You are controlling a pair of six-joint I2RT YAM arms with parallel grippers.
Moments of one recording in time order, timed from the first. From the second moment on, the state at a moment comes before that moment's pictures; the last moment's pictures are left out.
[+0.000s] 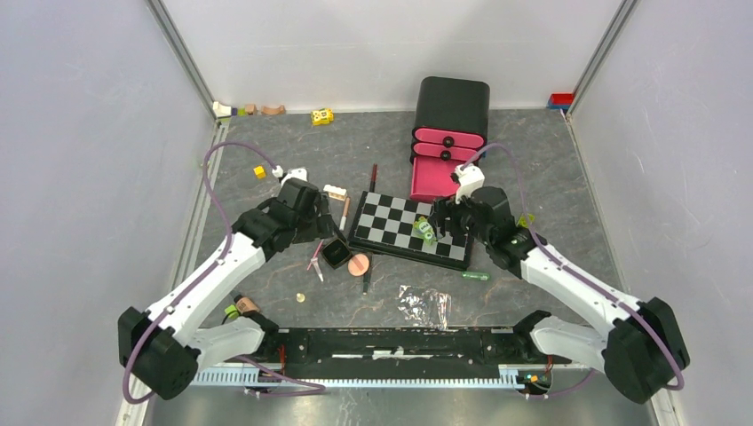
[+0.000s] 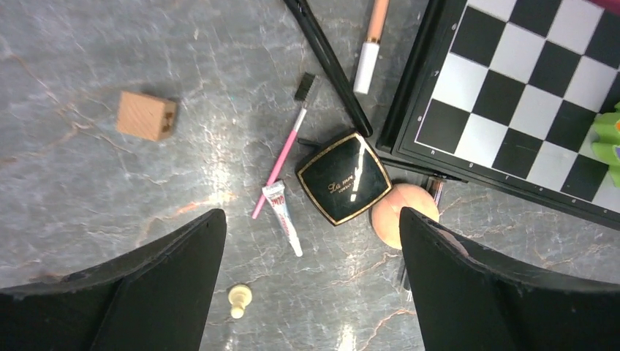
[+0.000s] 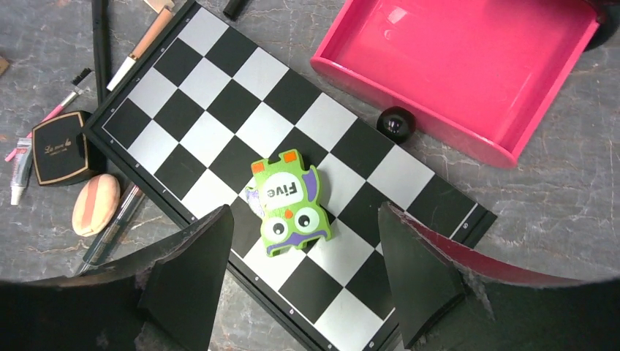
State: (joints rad) left arm -0.54 1.07 0.94 -0.77 -0.31 -0.54; right arm 0.56 1.13 0.66 -0.04 0.03 0.18
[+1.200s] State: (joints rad) left arm -0.60 1.46 0.84 -0.67 -0.26 -1.05; right arm 0.56 1.00 0.56 -0.16 0.17 0.32
